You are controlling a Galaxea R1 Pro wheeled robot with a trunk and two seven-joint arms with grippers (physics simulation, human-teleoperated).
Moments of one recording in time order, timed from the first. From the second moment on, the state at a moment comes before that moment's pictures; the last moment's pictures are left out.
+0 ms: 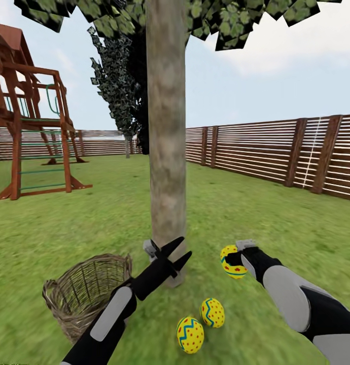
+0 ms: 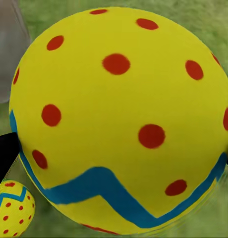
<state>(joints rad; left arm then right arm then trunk) -0.40 -0.08 -0.33 -1.14 1.43 0.62 -0.61 -1.02 -0.03 -0.33 -0.12 0.45 0.35 0.03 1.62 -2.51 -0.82</state>
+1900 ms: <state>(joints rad) -0.40 -0.10 -0.35 -1.09 1.43 0.62 -0.61 -0.99 -0.02 -0.33 -0.02 0.54 0.30 -0.21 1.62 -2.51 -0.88</state>
